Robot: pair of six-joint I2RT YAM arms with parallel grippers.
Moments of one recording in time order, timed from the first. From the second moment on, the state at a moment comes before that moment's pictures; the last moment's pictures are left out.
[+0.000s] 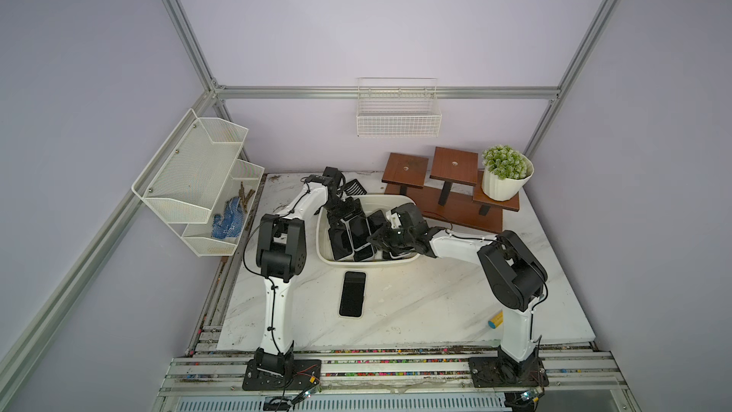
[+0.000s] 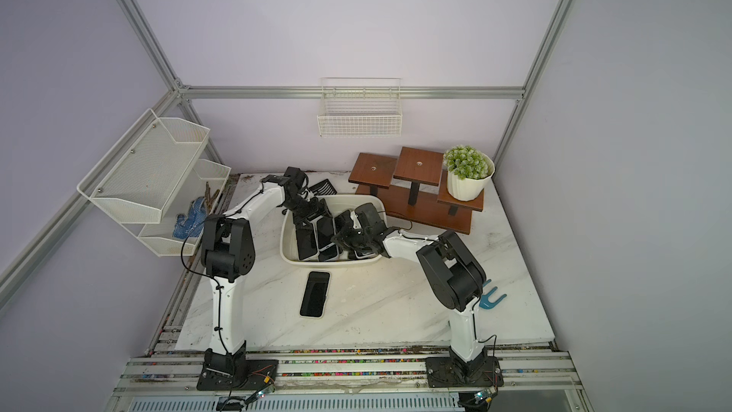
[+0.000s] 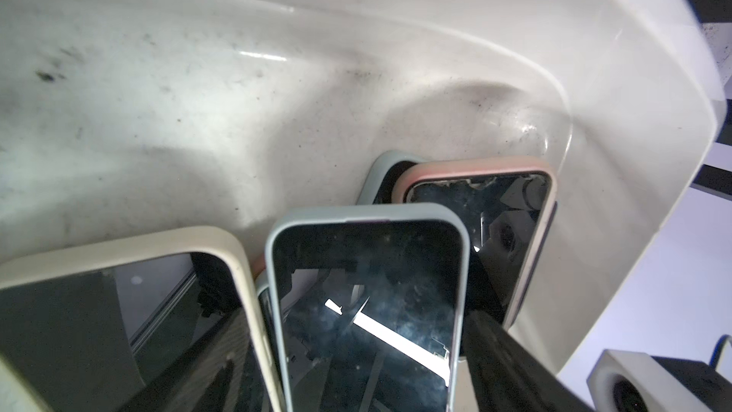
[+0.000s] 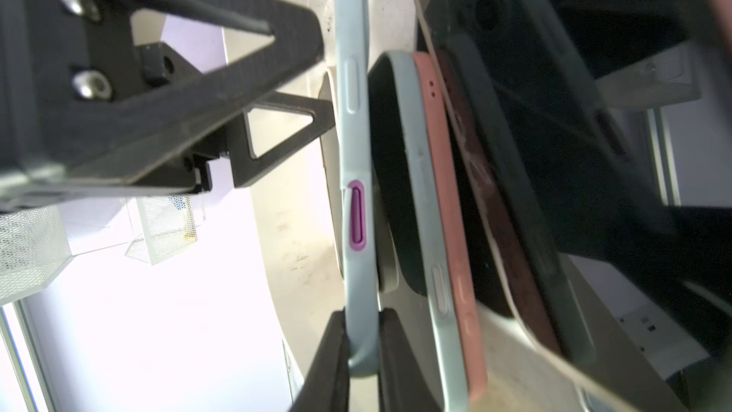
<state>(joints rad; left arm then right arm) -0.21 2.24 1.92 -0.99 0.45 -0.55 0.61 1.94 1.19 0.11 -0.51 1.09</state>
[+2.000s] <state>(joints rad) -0.35 1.54 1.13 -0.15 0.99 -1.05 0.55 1.27 0.95 -0.03 -0.75 0.93</state>
